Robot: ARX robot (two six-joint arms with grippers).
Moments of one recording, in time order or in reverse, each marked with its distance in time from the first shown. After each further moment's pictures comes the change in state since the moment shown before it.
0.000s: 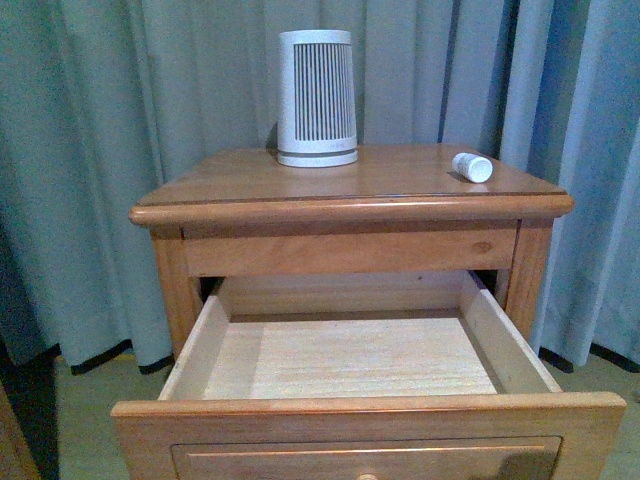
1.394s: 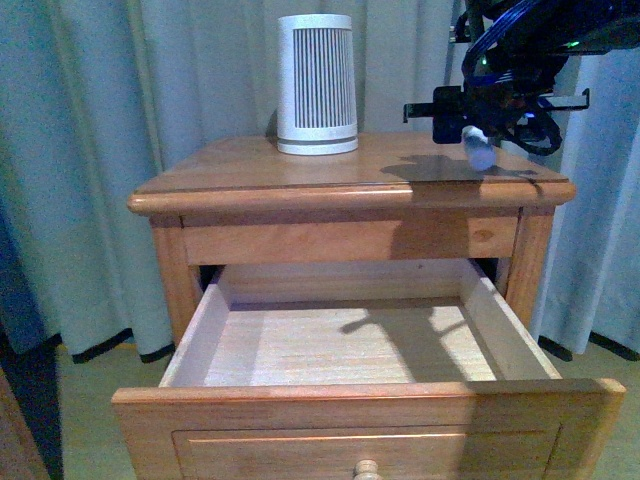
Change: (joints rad) left arm 0.000 0.000 0.000 0.000 0.000 0.000; right arm -0.171 0.698 1.747 -0.869 0.161 -0.094
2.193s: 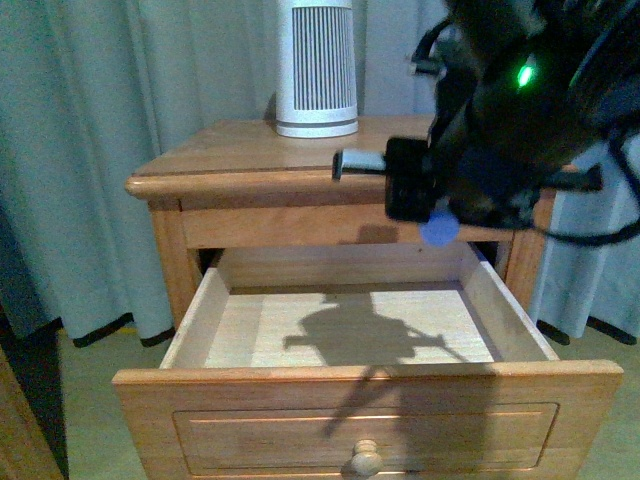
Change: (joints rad) left arm 0.000 0.000 0.000 0.000 0.000 0.000; right arm 0.189 -0.521 -0.682 0.023 -0.094 0.185
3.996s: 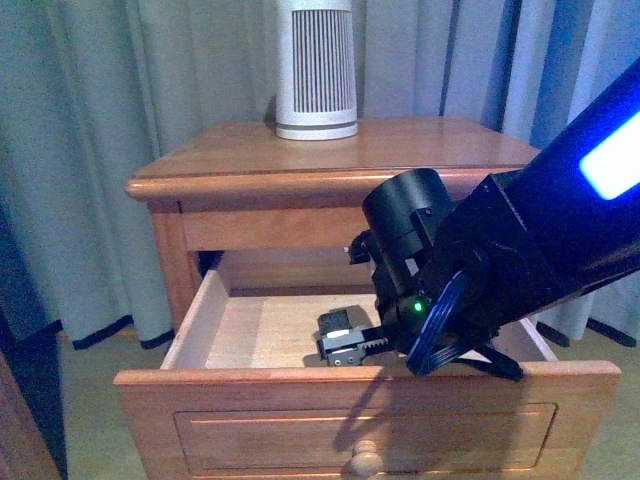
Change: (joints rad) left arm 0.000 0.000 0.000 0.000 0.000 0.000; right arm 0.011 0.524 0.073 0.198 -0.113 -0.219
